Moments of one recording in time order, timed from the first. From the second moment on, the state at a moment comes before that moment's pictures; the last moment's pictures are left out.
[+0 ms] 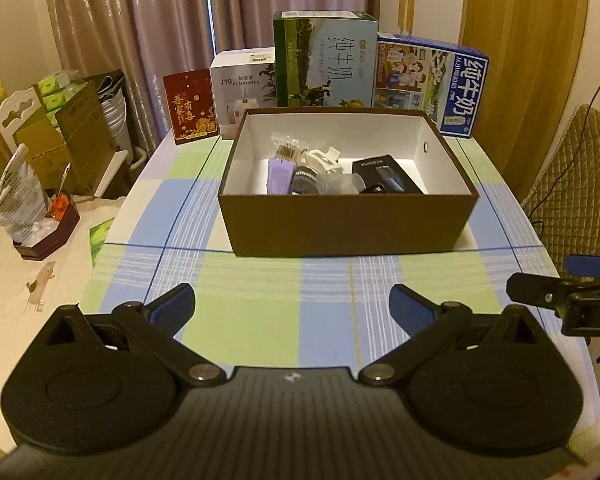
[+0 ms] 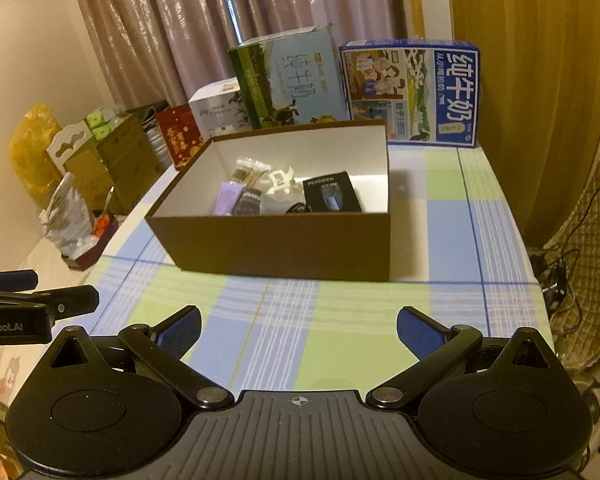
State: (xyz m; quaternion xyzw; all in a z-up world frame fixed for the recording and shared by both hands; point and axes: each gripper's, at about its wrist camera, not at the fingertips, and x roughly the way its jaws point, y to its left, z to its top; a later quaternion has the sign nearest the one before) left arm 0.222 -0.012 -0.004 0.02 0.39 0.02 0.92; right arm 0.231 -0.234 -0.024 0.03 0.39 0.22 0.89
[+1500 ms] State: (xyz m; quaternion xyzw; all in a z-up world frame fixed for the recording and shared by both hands) left arm 0.128 0.034 0.015 0.02 0.38 -0.05 0.92; right arm 0.109 -0.190 0.001 0.01 0.39 0.16 0.91
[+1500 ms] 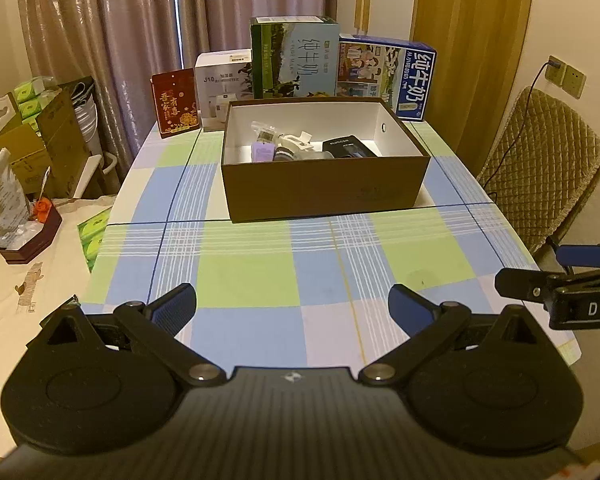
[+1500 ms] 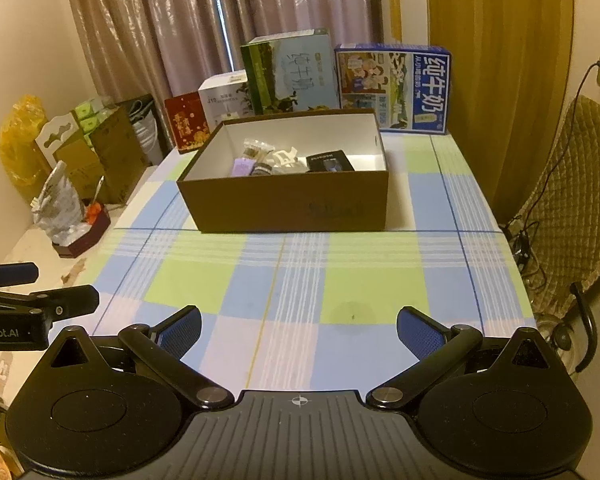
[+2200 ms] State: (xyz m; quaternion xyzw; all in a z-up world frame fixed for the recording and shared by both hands) left arm 0.132 0.036 0.015 0.02 0.38 -0.06 0.92; right arm 0.107 -0.187 0.001 0.01 0.39 0.15 0.91
